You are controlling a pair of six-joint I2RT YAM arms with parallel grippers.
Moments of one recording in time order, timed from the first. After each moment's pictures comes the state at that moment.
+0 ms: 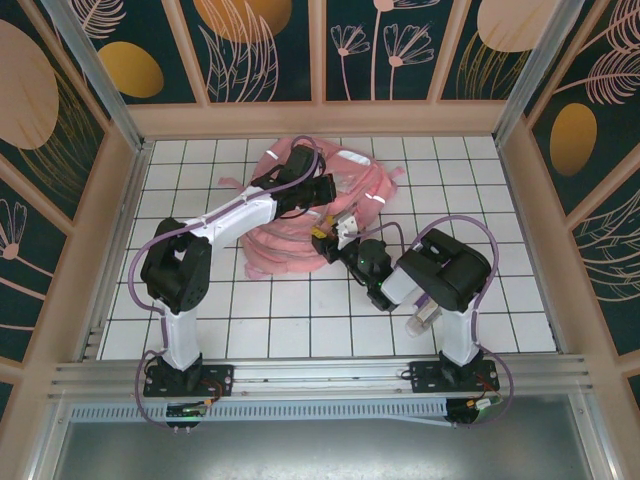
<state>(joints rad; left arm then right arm) -0.63 1.94 1.54 -0.32 0.12 -0.70 0.77 1.94 0.54 1.39 0.06 0.06</state>
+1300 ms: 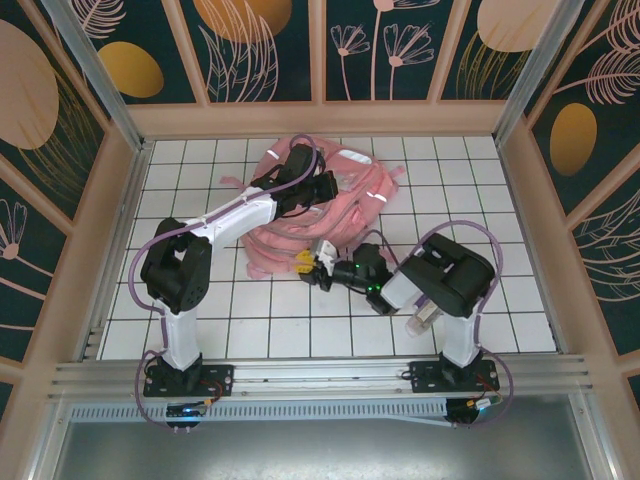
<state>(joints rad) -0.63 1.94 1.53 -0.27 0.13 -0.74 0.80 1.87 0.49 1.27 -0.49 -0.12</state>
